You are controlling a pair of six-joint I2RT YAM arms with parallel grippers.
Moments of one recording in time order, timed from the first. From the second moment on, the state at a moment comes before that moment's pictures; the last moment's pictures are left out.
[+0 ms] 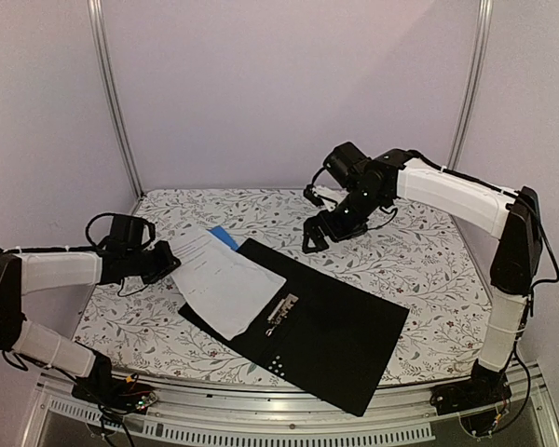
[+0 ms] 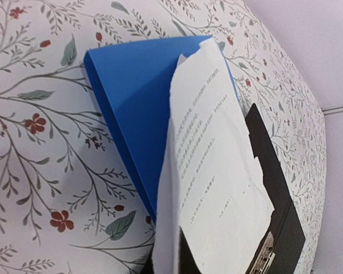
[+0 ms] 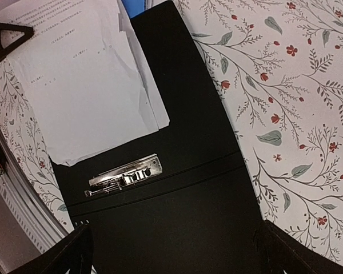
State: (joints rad) left arm -0.25 1.34 0.58 0.00 0.21 -0.74; right arm 0.75 1.91 1.78 -0.98 -0.19 0.15
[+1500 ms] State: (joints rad) left arm -0.75 0.66 0.27 -0.34 -0.57 -1.02; right arm 0.86 2.18 1.71 -0.58 -0.27 0.38
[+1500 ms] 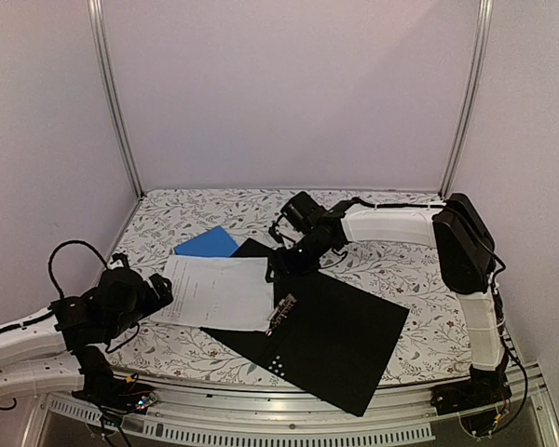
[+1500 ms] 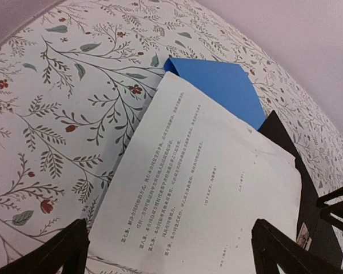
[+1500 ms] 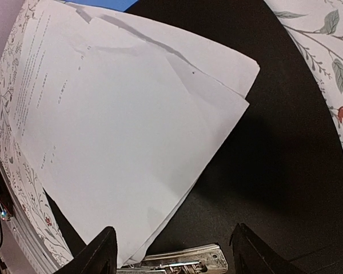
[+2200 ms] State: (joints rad) left arm -0.27 1.27 0.58 -0.24 -0.23 -0.64; right arm 0.87 2.34 1.84 -0.48 -0.25 0.51
